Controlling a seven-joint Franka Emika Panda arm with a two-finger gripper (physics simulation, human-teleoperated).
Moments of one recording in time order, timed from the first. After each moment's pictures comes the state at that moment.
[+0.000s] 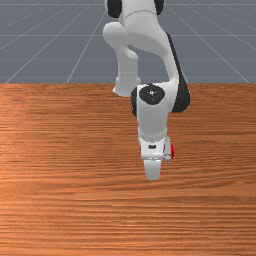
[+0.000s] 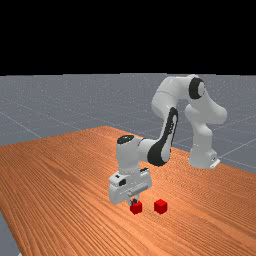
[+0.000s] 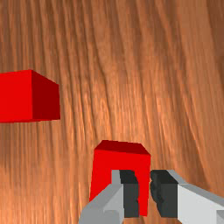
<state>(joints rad) 0.07 0.77 0.05 -1.66 0.08 2.36 -0.65</state>
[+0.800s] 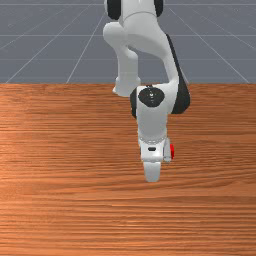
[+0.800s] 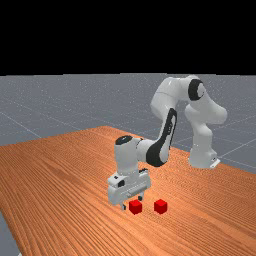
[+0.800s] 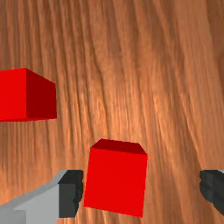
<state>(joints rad) 0.07 0.79 0.05 -1.62 0.08 2.33 -0.65</state>
